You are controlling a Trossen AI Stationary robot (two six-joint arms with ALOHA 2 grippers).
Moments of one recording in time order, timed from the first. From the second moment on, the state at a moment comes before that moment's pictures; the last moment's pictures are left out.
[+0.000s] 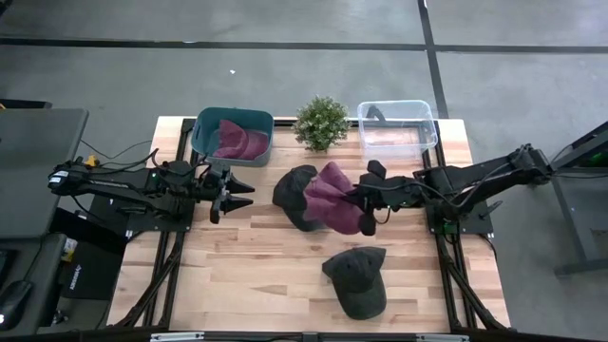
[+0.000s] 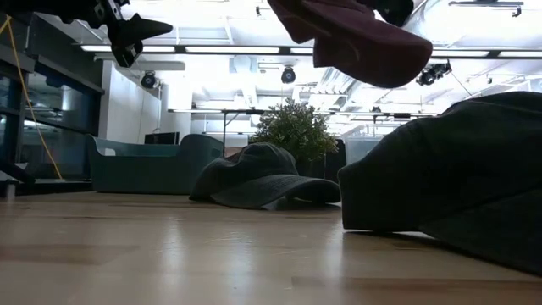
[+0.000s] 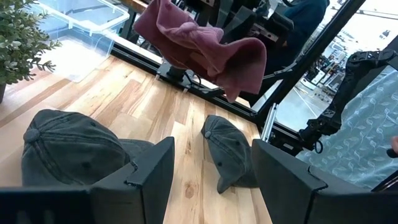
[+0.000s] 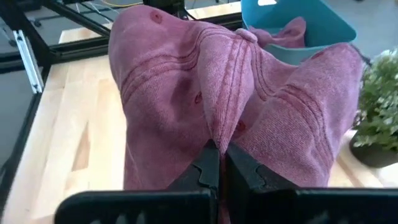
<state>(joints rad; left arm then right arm) -0.07 0.59 0.48 0.00 -0.02 -0.48 0.24 1.18 1.05 -0.43 0.36 0.34</state>
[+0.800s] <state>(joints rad) -0.07 0.59 0.48 0.00 -0.12 -0.78 0.24 1.19 1.05 -0.43 0.43 0.45</state>
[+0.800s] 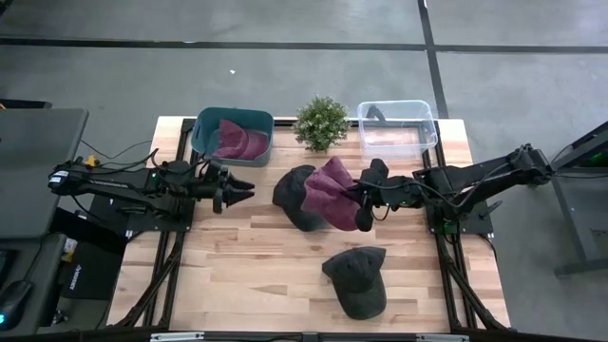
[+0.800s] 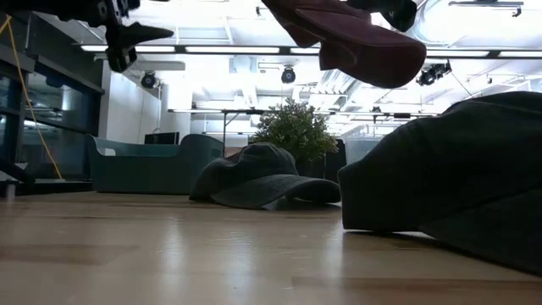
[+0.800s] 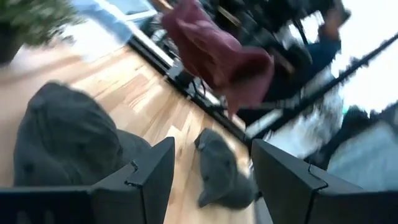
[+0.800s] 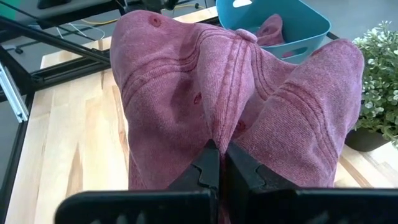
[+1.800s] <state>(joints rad) -0.07 0.83 0.62 0.07 -0.19 -1.31 0.23 1.19 1.05 -0.42 0.29 0.33</state>
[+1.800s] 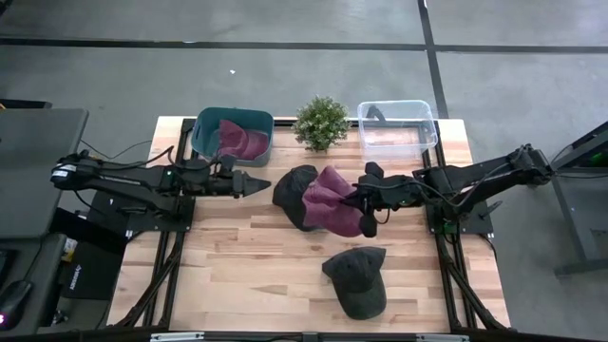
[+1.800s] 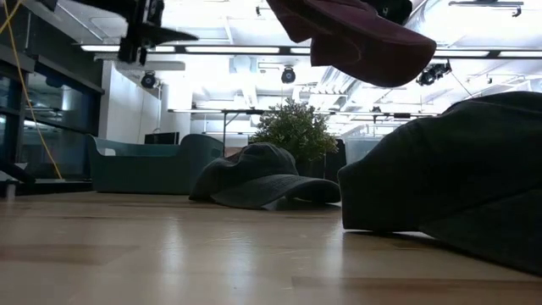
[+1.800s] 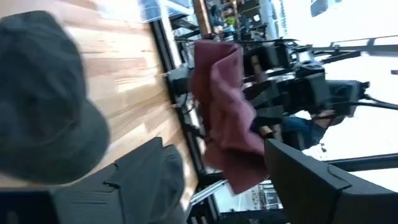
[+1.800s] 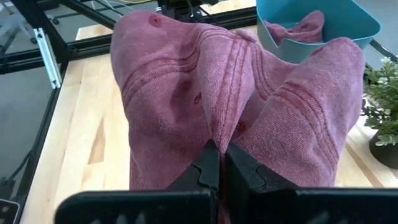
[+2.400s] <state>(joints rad) 0.00 1.12 0.86 0.07 -0.14 -1.37 0.23 1.19 1.05 -0.39 0.25 0.26</state>
